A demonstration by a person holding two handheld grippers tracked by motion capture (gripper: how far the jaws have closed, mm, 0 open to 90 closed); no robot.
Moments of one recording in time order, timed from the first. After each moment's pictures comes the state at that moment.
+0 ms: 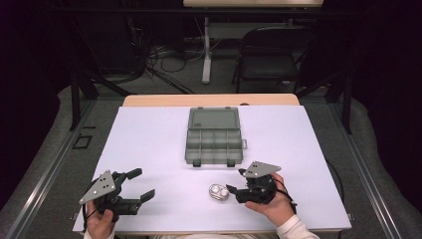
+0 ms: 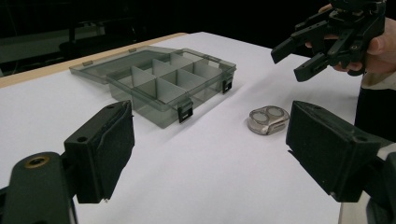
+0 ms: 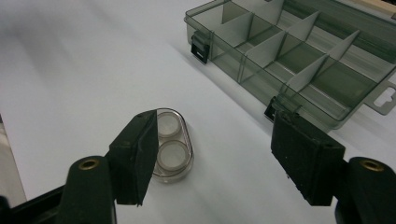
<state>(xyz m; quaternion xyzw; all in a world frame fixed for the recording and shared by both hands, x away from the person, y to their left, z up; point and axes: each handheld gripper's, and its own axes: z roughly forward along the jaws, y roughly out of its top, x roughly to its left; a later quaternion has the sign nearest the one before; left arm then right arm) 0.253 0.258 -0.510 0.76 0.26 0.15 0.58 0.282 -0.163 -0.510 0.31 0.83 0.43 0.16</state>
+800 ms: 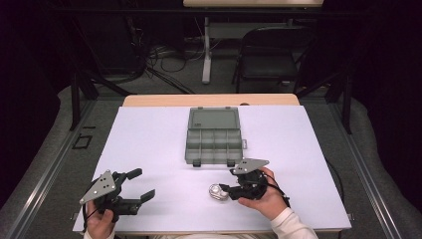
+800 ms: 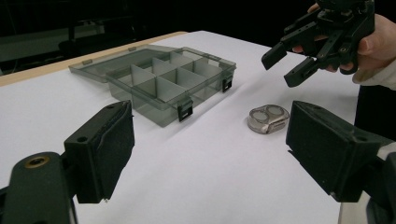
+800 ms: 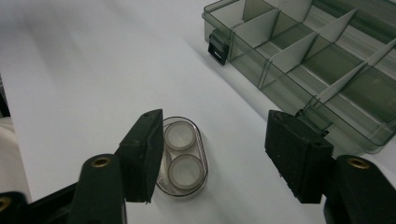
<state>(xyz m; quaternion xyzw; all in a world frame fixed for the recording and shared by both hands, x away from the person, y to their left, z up) 0.253 0.258 -0.511 0.76 0.27 0.15 0.58 0.295 -0.143 -0.509 0.29 0.85 0.41 0.13</state>
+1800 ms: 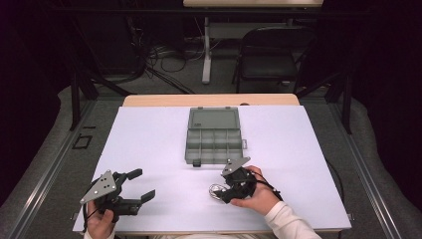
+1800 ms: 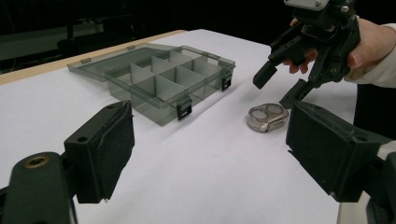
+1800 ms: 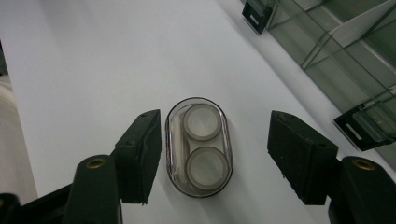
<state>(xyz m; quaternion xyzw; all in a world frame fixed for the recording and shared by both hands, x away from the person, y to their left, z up) 0.253 0.257 -0.511 0.76 0.26 0.15 0.58 0.307 -0.118 -0.522 0.26 0.90 0.34 0.08</state>
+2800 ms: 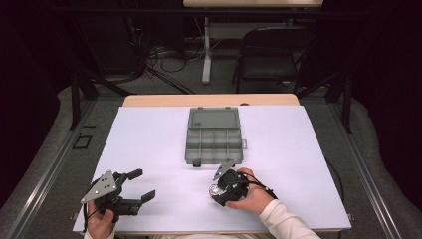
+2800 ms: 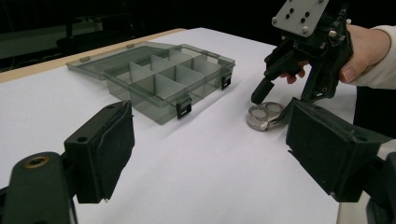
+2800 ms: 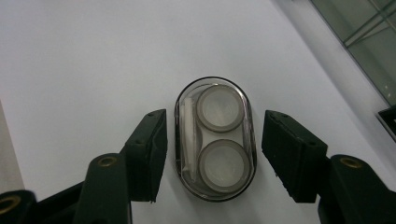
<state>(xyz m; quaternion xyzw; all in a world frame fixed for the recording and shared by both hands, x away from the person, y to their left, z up) 0.254 0.257 -0.511 0.76 0.27 0.15 0.57 0.310 -0.100 -0.536 0.24 0.93 0.27 0.06</state>
